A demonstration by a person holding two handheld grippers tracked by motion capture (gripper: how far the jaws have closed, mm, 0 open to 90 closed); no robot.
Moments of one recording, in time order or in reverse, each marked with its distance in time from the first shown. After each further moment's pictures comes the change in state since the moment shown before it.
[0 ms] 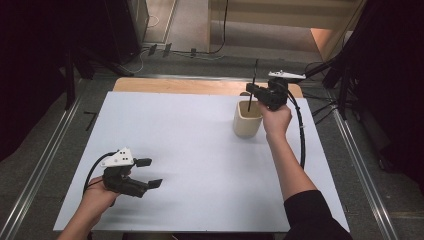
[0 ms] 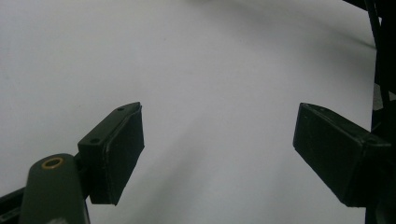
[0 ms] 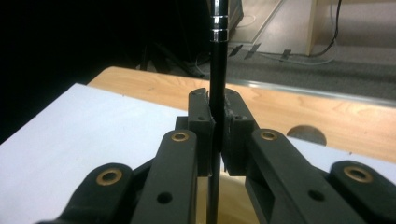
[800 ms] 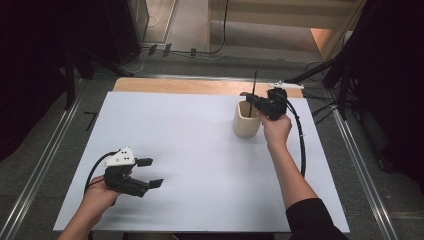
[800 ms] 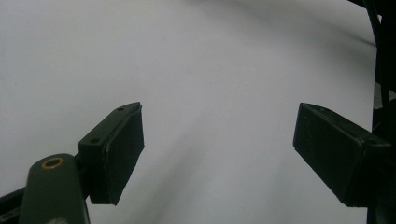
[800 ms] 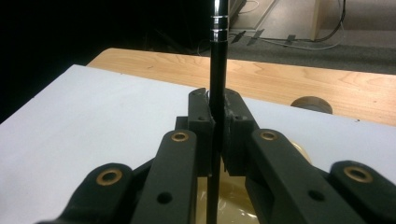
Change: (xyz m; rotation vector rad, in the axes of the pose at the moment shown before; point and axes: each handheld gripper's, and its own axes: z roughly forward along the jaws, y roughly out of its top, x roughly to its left) left arm 0.001 0.001 0.003 0.013 -0.004 0.005; right arm -0.005 -0.028 0.001 0.032 0.010 0.004
